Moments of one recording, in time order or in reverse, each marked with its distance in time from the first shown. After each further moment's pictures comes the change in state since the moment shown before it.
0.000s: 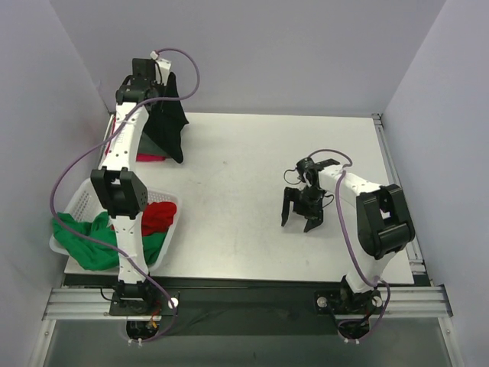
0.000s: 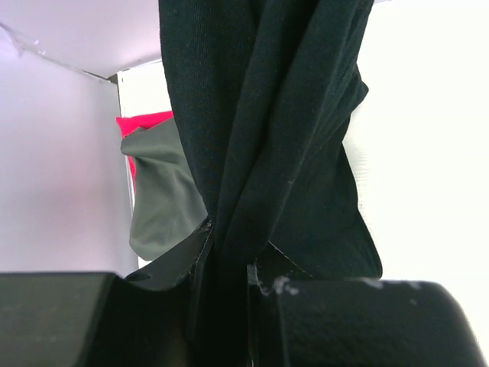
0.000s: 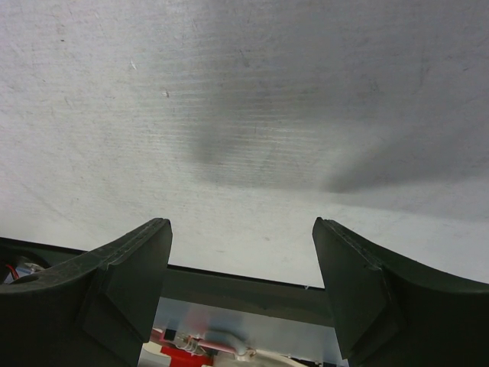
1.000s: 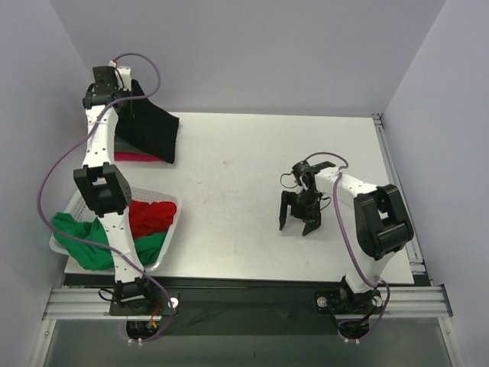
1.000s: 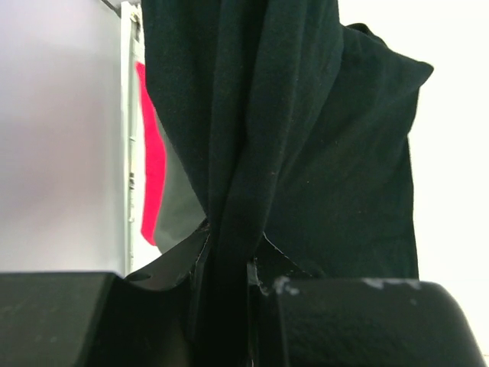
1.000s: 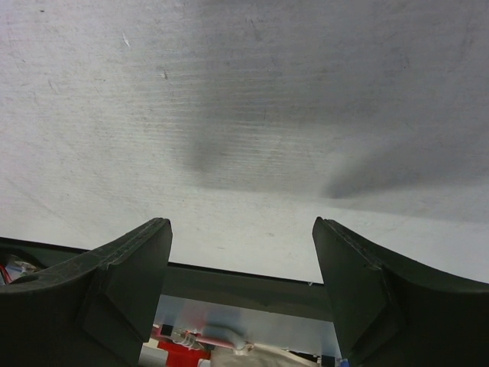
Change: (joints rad) left arm 0.233 0.058 -0.002 0.013 0.183 -0.085; right arm 0.040 0.000 -0.021 0.000 0.006 0.023
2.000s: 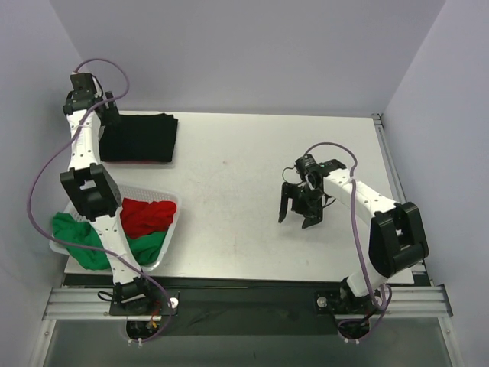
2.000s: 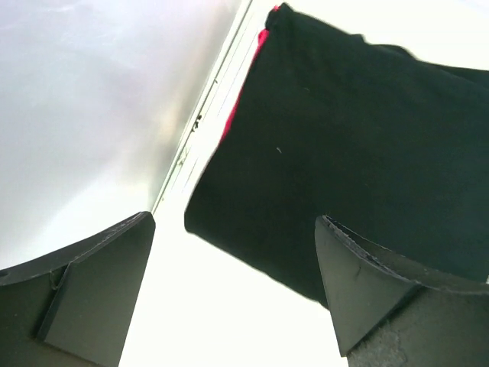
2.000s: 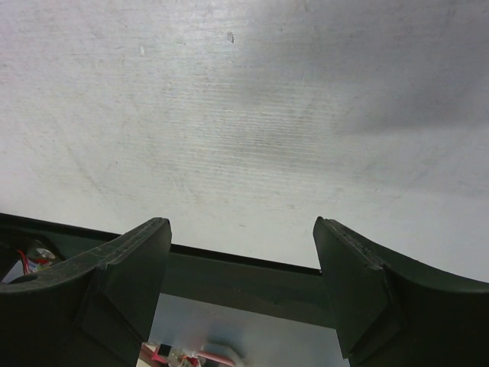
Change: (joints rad) left arm 0.131 0.013 -0.075 0.024 -0.163 -0.251; right arm 0.029 -0.151 0.018 -0.024 0.017 0.026
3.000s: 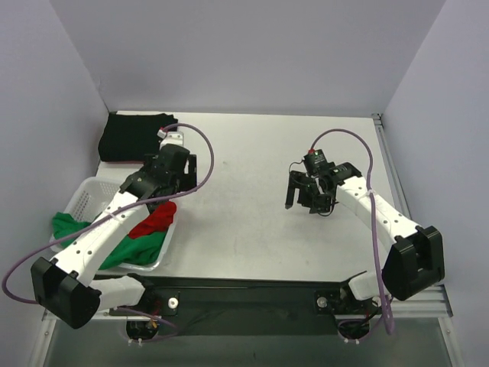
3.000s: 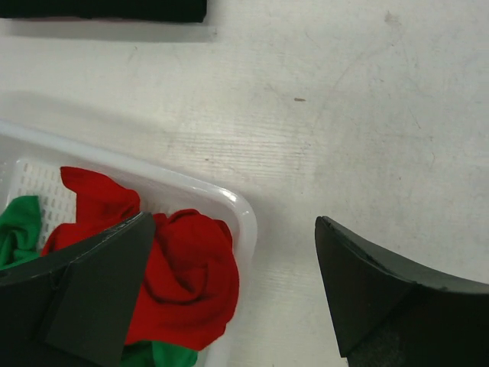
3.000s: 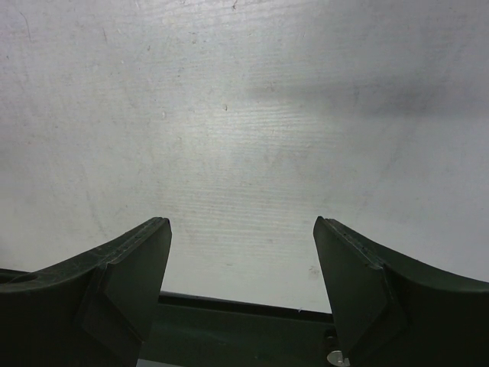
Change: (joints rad) left arm -0.774 -1.062 -1.181 0.094 -0.320 -0.263; right arm 0.005 -0.190 -0.007 0.076 0.196 -0.011
